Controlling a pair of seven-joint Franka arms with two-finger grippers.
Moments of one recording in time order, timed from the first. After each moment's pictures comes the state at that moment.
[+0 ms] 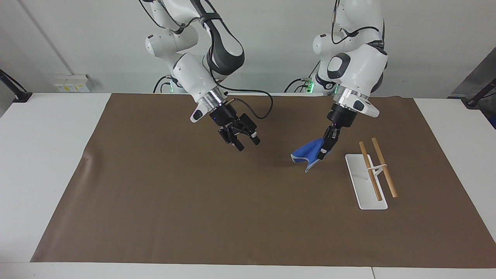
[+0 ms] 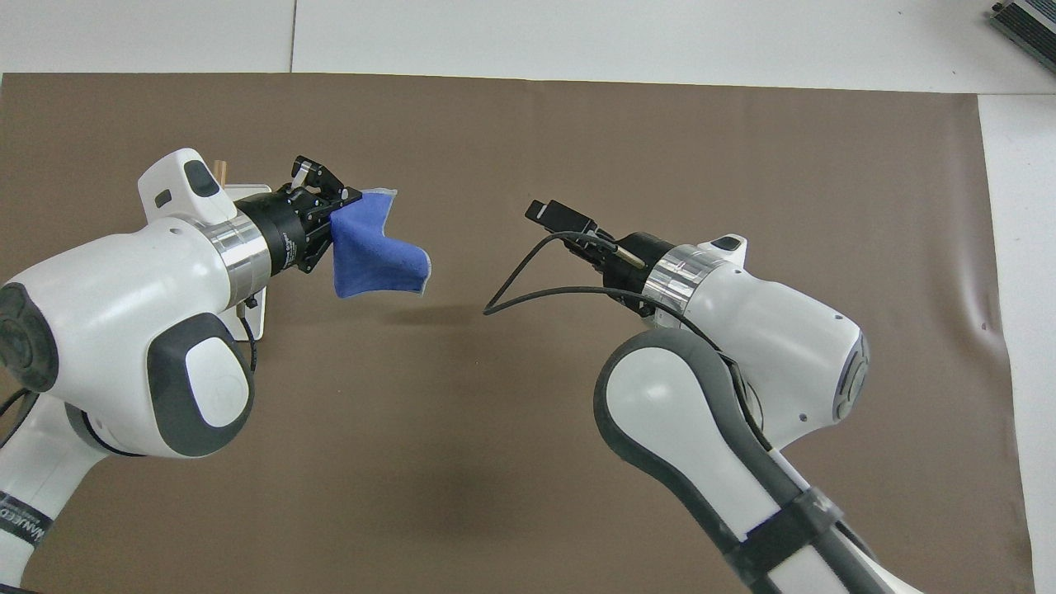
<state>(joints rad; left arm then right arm) 0.07 0.01 -0.44 -2.10 -0.49 2.75 -1.04 0.46 0.12 0.03 -2.03 1.11 2.85 -0.04</state>
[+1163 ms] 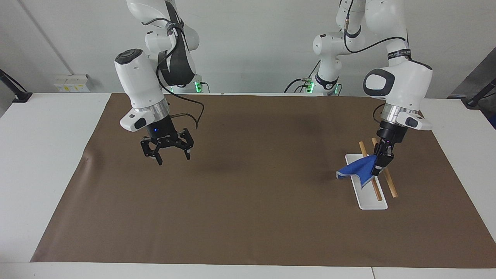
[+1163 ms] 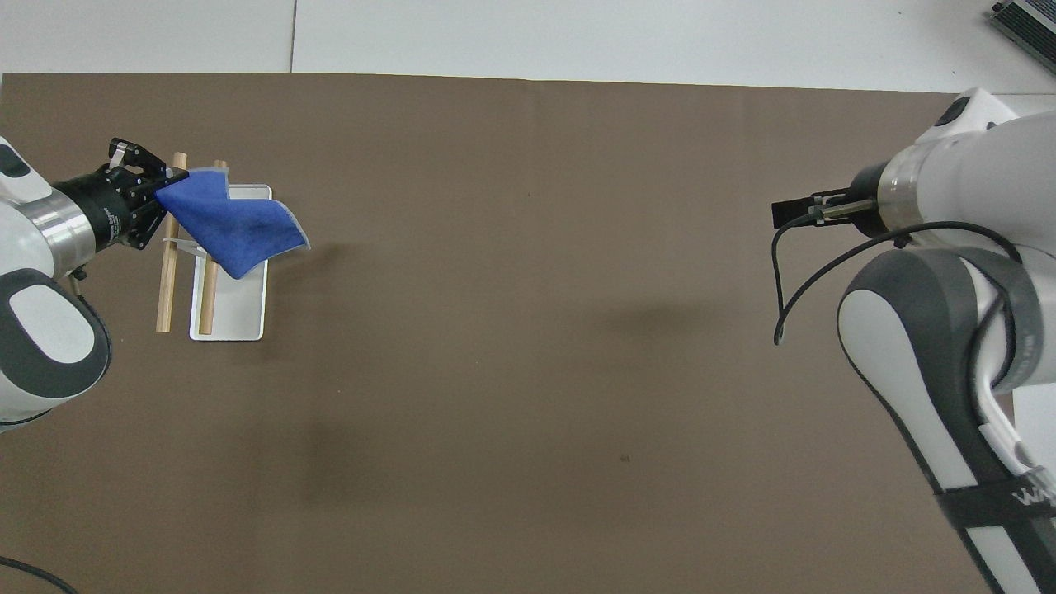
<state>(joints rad) 0.08 0.07 -0.11 -2.10 -0.49 2.77 -0.82 0.07 0.08 0.01 -1.75 -0.02 2.03 -0.03</state>
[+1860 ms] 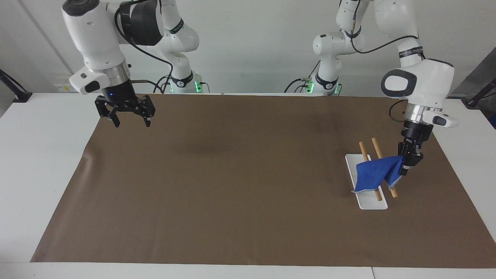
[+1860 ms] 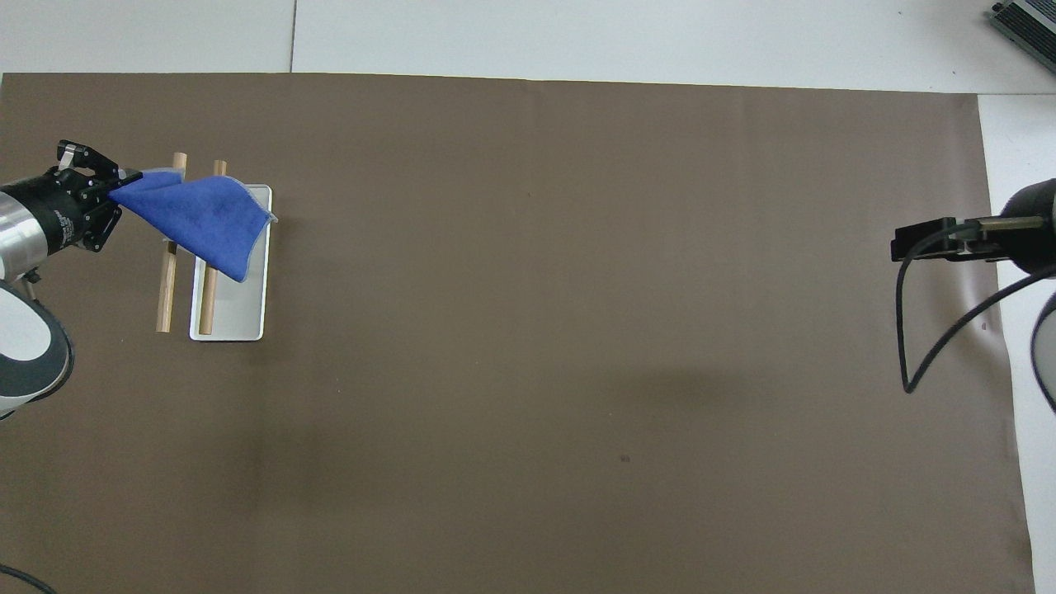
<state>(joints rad) 0.09 0.07 -0.02 -2.10 -0.49 2.77 -0.75 0.00 -0.03 -0.06 -1.60 -0.03 1.60 0.03</state>
